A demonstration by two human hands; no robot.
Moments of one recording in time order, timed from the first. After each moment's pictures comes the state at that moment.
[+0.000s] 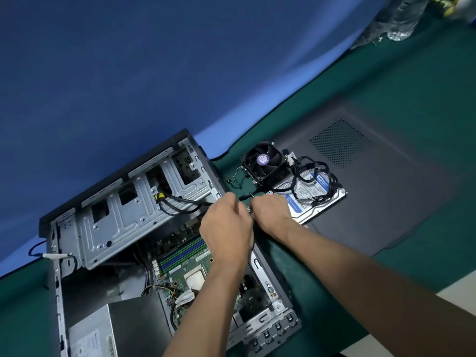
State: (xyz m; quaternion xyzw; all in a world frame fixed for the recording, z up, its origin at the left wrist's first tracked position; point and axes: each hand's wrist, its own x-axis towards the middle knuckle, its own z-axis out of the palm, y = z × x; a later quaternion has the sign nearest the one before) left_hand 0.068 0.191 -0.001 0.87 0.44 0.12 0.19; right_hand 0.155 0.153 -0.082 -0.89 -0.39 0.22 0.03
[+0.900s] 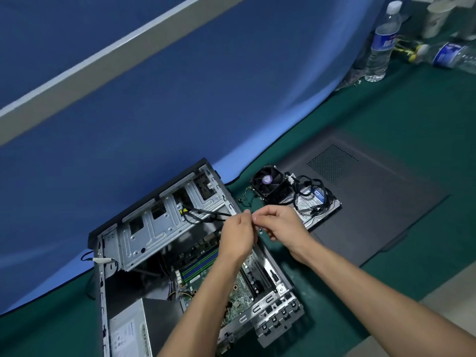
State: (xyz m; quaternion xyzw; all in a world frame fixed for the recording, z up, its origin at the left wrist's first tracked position) left_hand 0.047 0.185 0.041 0.80 0.38 0.02 0.47; right_hand 0.109 0.095 0.018 -0.62 -0.08 0.39 0.68
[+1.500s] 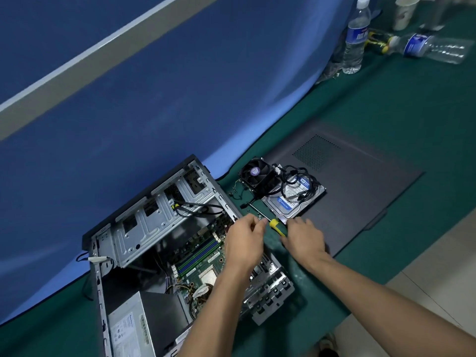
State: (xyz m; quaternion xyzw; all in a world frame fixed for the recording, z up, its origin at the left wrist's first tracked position) left_hand 0.023 0.145 0.035 0.87 0.32 0.00 0.37; right_hand 0.094 0.046 -0.069 -0.95 -0.20 0.20 0.16
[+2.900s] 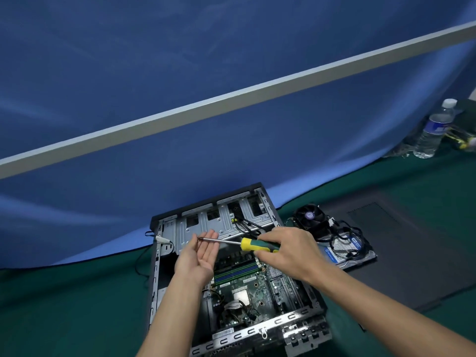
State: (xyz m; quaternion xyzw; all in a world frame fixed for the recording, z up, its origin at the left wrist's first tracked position) left_hand -0.080 0.271 0.102 0.14 0.49 0.32 0.80; right_hand 0.056 0.122 0.093 -0.80 -0.49 0.11 0.32
